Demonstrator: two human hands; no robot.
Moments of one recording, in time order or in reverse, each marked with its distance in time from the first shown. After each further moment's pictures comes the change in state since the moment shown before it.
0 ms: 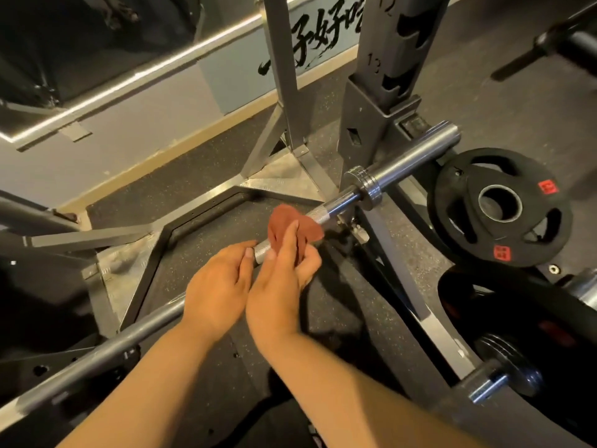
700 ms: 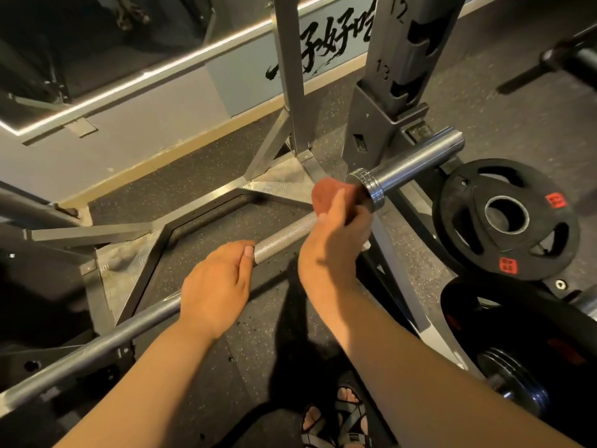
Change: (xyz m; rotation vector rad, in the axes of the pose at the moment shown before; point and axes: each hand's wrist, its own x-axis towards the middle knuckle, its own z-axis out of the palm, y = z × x) left_hand 0.004 -0.003 0.003 0.086 0.072 0.039; right_hand 0.089 -0.012 -0.045 0.331 0.107 0.354
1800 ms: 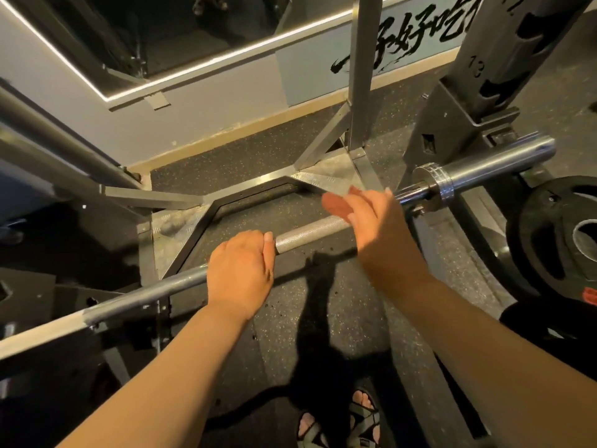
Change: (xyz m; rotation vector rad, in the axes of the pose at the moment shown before) left_hand -0.017 -0.037 -0.005 0.189 0.200 -0.069; right_hand 0.036 0.033 -0.026 -0.907 -0.613 -0.966
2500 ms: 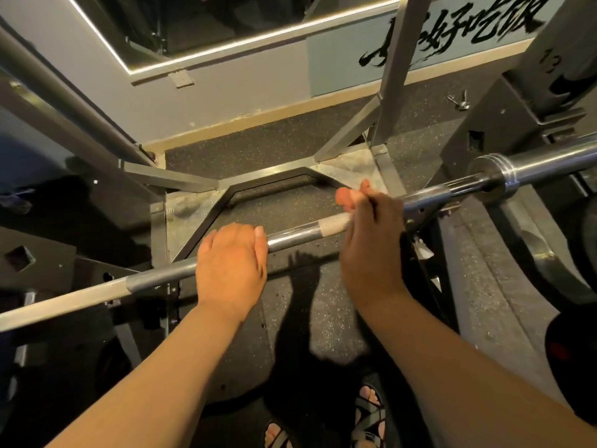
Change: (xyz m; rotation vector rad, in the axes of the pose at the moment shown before) left_hand -0.030 -0.080 -0.020 0.031 0.021 -0.098; right_hand -0.009 -0.103 0.060 -0.003 0.104 0.176
